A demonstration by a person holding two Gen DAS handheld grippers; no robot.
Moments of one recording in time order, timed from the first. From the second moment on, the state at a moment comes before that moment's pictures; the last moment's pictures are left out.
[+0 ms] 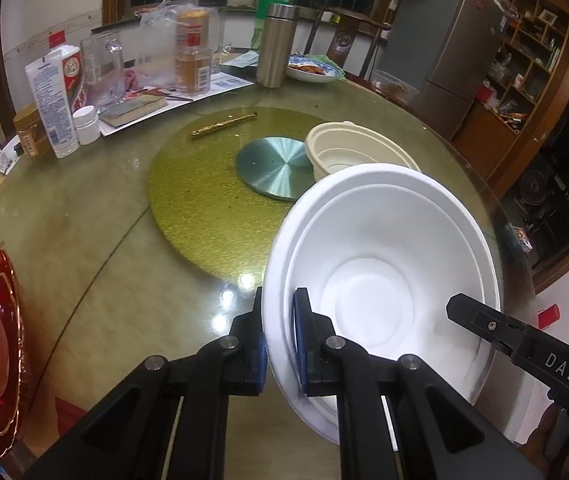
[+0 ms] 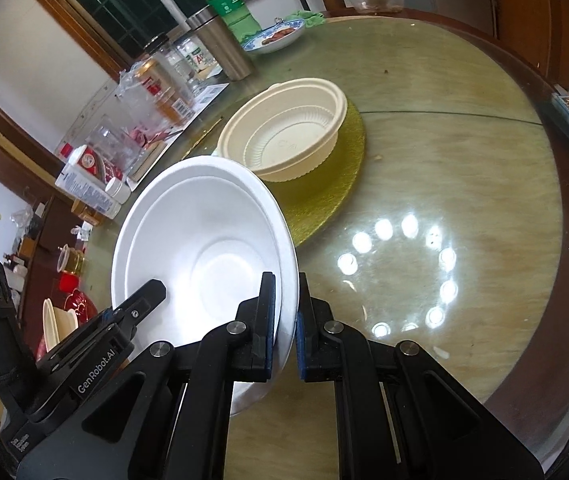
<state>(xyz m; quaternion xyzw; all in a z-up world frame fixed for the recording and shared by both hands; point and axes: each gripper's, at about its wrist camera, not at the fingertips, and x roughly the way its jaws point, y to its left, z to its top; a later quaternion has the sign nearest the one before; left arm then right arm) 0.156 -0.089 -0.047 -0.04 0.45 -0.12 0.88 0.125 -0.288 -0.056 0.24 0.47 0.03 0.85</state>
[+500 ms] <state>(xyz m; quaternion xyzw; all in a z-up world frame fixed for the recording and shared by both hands) 0.149 -0.084 -0.053 -0.02 0.44 -0.10 0.89 0.125 -0.281 -0.068 0.24 0.48 0.03 0.84</state>
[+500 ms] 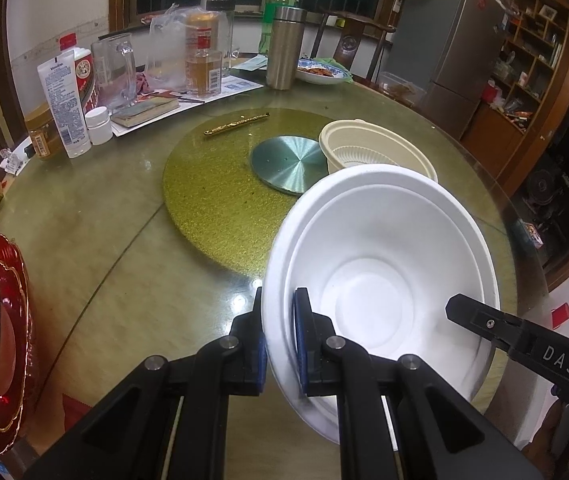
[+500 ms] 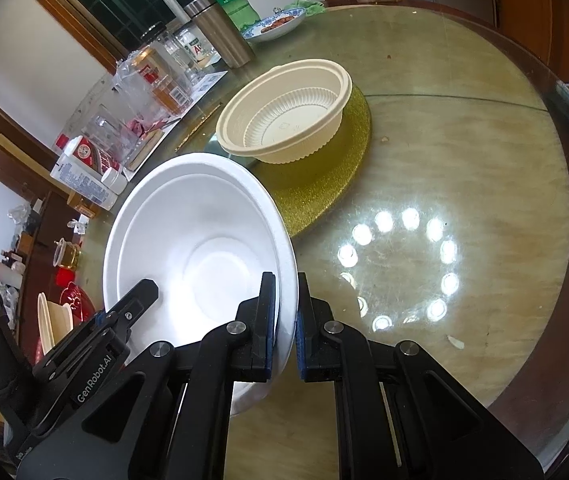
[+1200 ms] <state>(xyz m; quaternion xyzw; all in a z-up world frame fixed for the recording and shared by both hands) 0.144 -0.081 -0.058 -0.02 0.42 -0.10 0.90 0.125 -0.273 -0.072 0.24 0.47 0.02 0.85</state>
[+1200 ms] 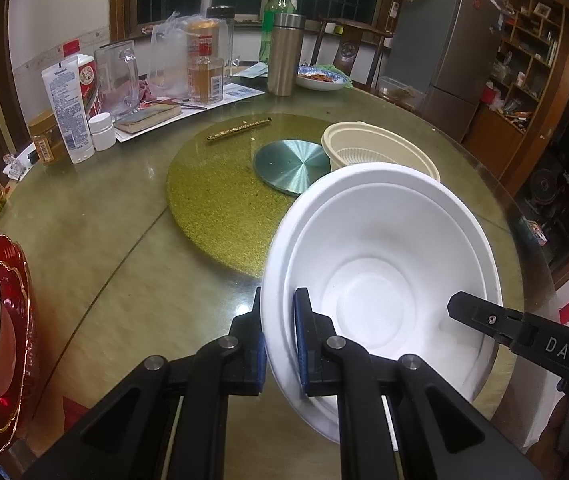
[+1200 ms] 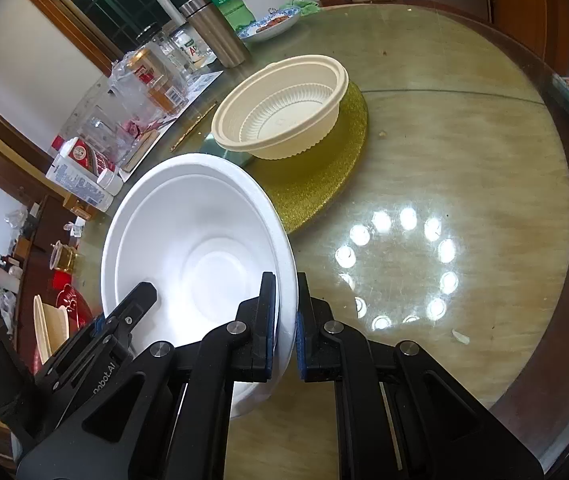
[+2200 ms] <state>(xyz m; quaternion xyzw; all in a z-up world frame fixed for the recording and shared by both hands) 0.135 -0.063 -0.062 -0.04 0.40 -0.14 0.90 0.112 -0.247 -0.065 0.19 0.48 -0.06 0.86</state>
